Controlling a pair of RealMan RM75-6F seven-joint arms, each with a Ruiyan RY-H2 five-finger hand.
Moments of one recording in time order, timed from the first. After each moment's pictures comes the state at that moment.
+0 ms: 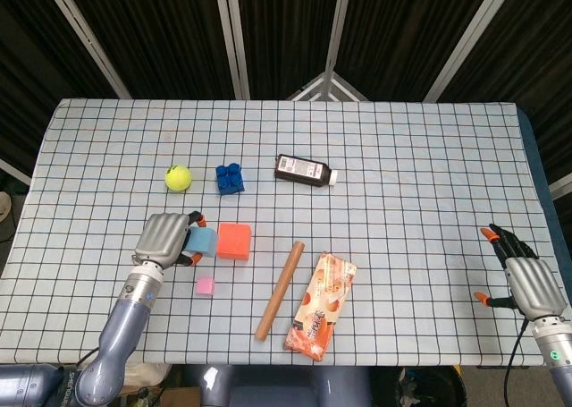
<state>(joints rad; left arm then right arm) -0.68 -1.42 -0.36 -2.10 0.56 1.27 0.92 0.21 -1.05 0.03 -1.51 -1.46 1.23 0.23</state>
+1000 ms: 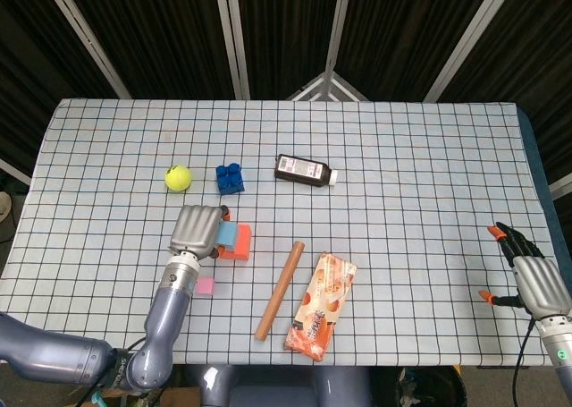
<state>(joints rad) -0.95 -1.58 -0.34 -1.97 0.39 1.45 1.05 0.20 -1.05 0.04 -1.48 -1.46 1.24 0.29</state>
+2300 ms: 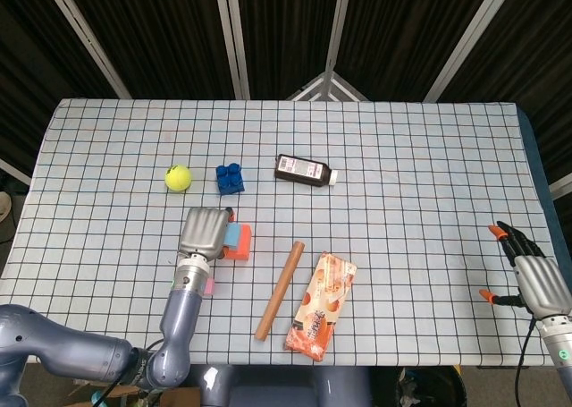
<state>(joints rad) -0.99 -1.69 -0.31 -1.86 0.41 1.50 1.06 0.20 -1.05 0.04 -1.46 -1.47 1.25 0.32</state>
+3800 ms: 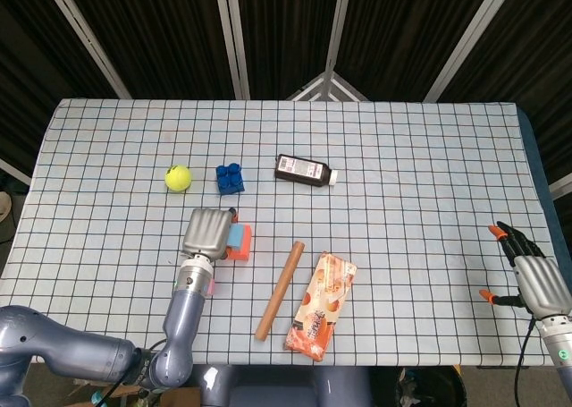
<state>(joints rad) -0.99 -1.70 -0.31 -1.85 0.42 1.48 1.07 0.20 -1.05 0.04 -1.46 -1.47 1.24 0.31</state>
